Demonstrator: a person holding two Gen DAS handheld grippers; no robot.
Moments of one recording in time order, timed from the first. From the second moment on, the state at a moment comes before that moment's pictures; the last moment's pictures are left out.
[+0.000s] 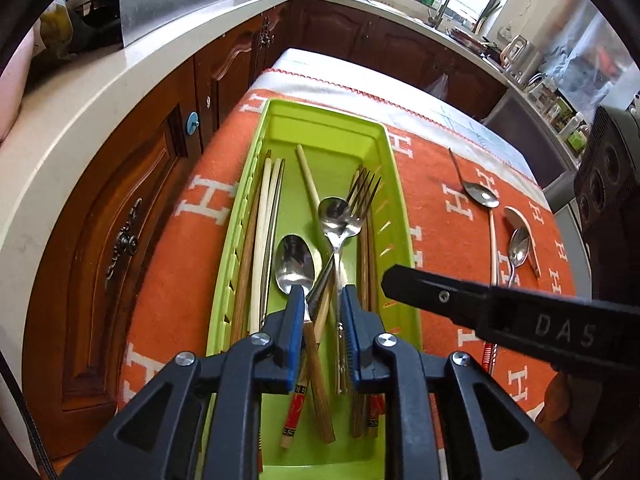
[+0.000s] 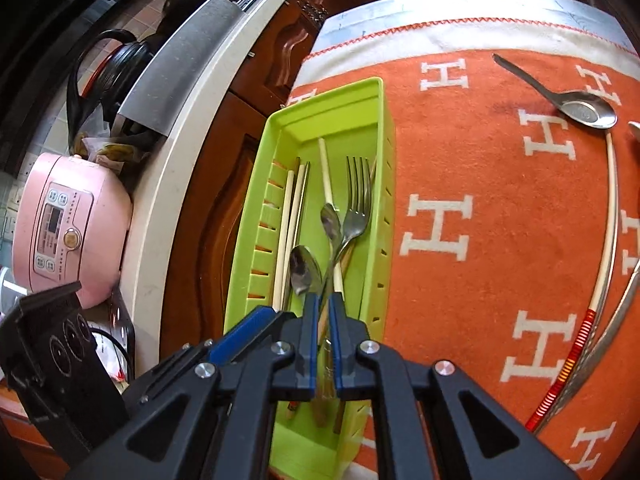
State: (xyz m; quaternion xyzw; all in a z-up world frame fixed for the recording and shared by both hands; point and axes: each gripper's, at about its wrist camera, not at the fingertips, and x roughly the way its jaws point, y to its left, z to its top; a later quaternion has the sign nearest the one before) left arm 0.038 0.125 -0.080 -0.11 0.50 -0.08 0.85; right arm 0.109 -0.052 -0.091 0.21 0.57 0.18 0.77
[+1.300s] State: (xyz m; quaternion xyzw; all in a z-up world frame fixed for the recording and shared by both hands) left arm 0.039 -0.060 -0.071 0.03 0.54 -0.20 0.82; right arm 0.027 -0.254 -0.085 0.15 0.46 0.05 0.87
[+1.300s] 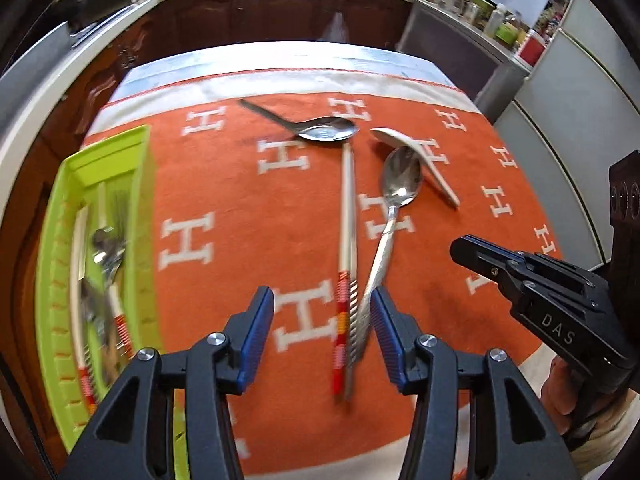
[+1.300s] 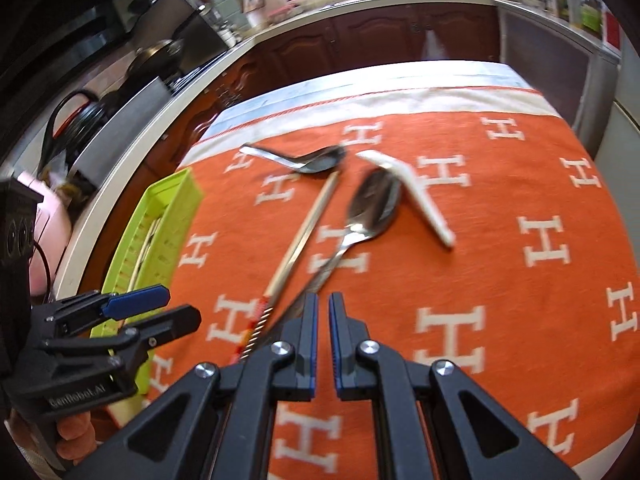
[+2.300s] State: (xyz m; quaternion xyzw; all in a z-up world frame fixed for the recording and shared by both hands) left arm 0.088 -0.076 -0.114 0.01 0.59 -0.20 0.78; right arm 0.037 -0.252 -0.111 0.17 0.48 0.11 0.86
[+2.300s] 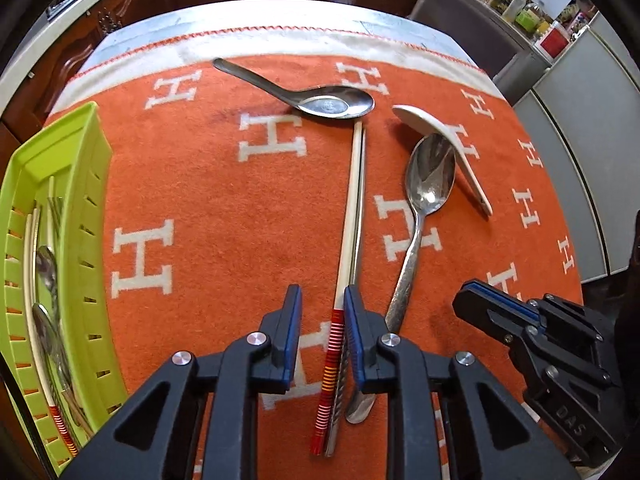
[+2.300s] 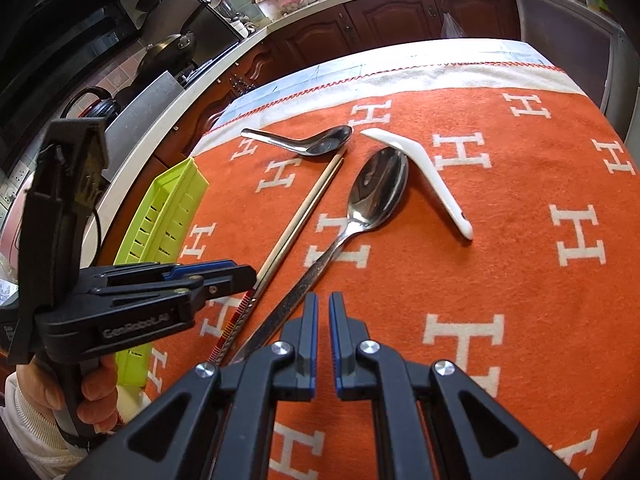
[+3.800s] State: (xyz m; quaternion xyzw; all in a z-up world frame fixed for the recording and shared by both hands) left arm 0.047 0.014 -0.011 -0.01 0.49 -0.17 0.86; right arm 0.087 -0.179 -0.123 0.15 0.52 0.01 0.84
